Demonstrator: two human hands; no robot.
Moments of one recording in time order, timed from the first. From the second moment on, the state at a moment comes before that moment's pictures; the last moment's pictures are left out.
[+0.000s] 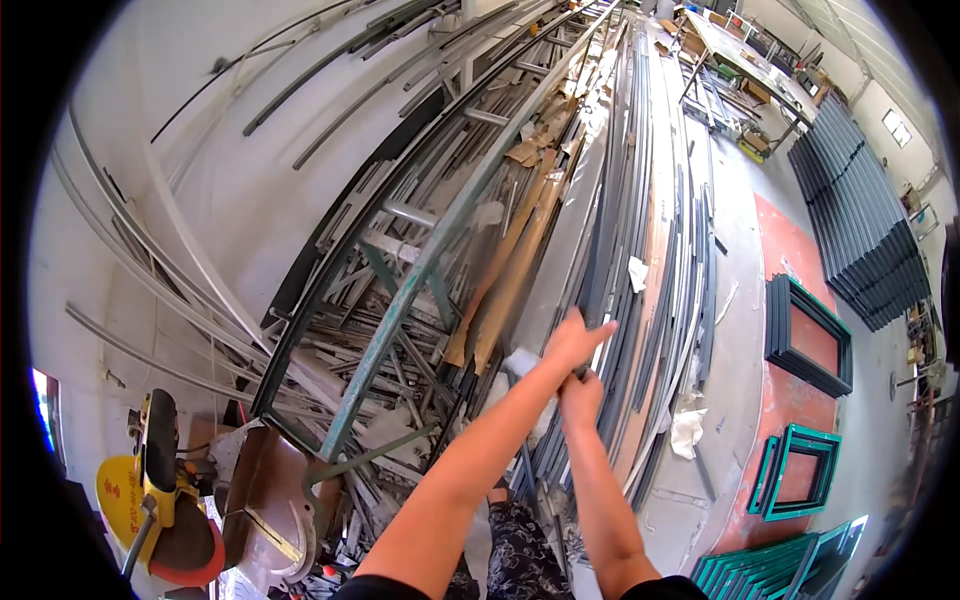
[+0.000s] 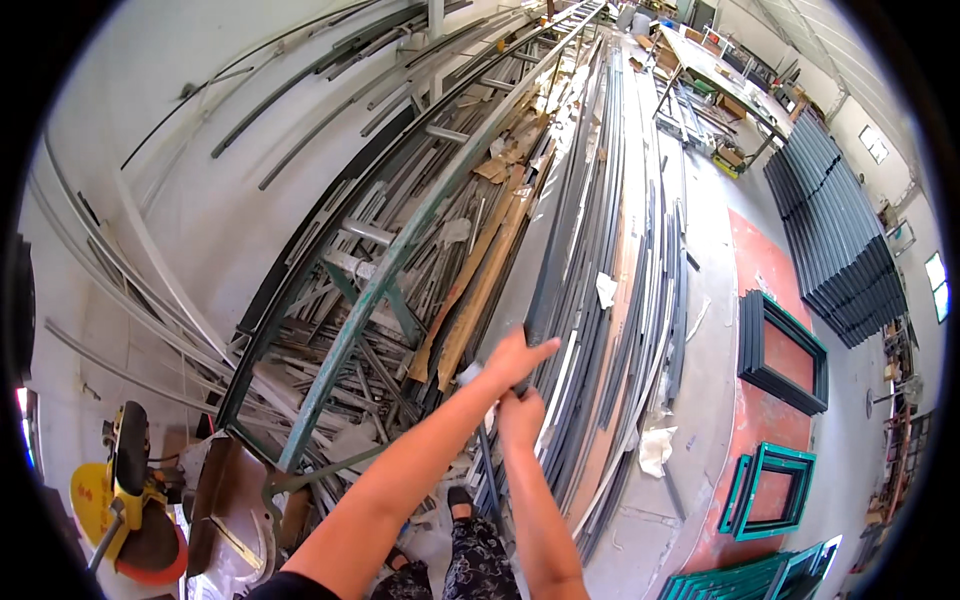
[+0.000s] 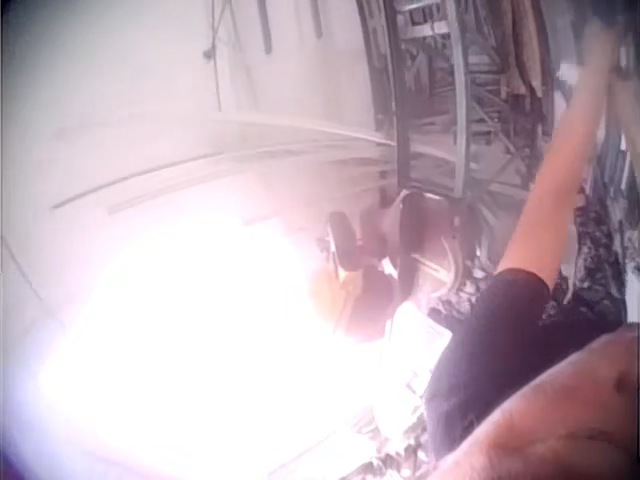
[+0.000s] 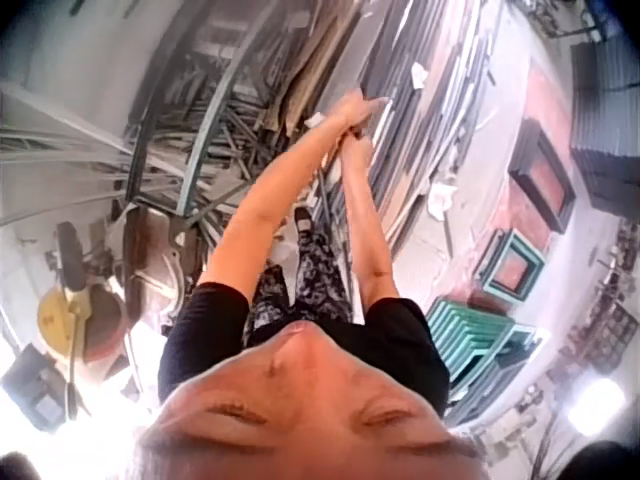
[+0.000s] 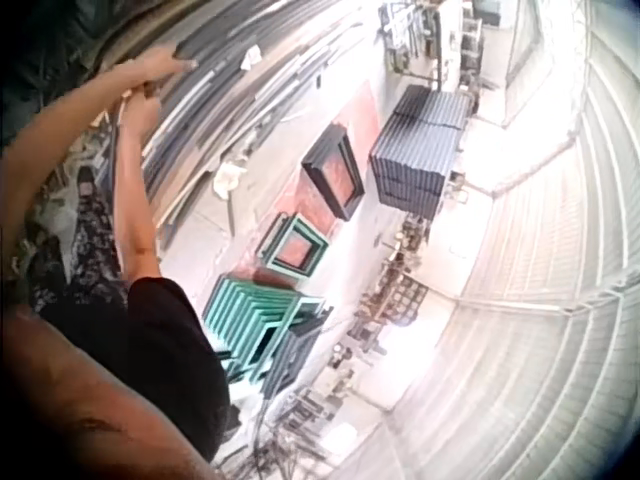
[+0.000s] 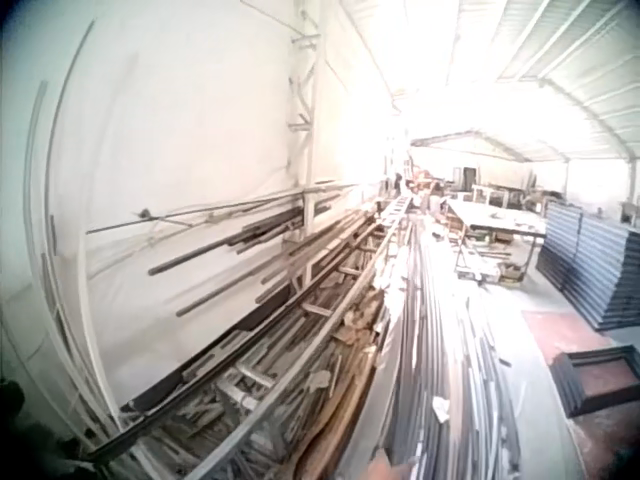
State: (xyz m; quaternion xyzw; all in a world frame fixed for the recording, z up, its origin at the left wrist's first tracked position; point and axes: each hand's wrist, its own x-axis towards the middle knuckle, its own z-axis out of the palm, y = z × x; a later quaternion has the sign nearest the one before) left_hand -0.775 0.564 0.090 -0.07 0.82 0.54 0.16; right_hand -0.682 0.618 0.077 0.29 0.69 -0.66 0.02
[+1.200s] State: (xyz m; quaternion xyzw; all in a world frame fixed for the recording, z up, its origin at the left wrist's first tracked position) left_hand -0.812 0.440 0.060 -0.14 0.55 0.76 0.32; right_hand -0.398 0.667 0.075 0.31 0.55 -0.72 0.29
